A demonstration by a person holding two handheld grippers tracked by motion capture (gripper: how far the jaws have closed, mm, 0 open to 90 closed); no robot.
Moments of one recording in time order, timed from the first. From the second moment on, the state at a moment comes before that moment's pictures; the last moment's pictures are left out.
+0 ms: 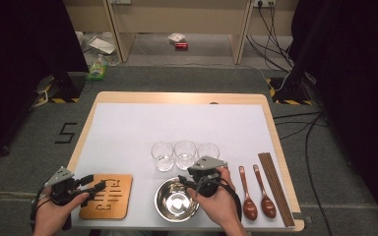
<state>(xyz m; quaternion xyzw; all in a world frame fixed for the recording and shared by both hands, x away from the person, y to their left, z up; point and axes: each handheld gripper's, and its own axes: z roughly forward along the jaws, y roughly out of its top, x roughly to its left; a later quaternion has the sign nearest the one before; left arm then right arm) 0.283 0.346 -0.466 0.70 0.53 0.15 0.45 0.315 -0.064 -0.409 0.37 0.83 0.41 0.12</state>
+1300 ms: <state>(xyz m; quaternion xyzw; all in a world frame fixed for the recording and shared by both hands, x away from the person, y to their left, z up) 0.281 0.362 -0.481 0.70 0.57 0.14 0.41 0.309 0.099 -0.430 0.18 0.93 0.32 0.03</state>
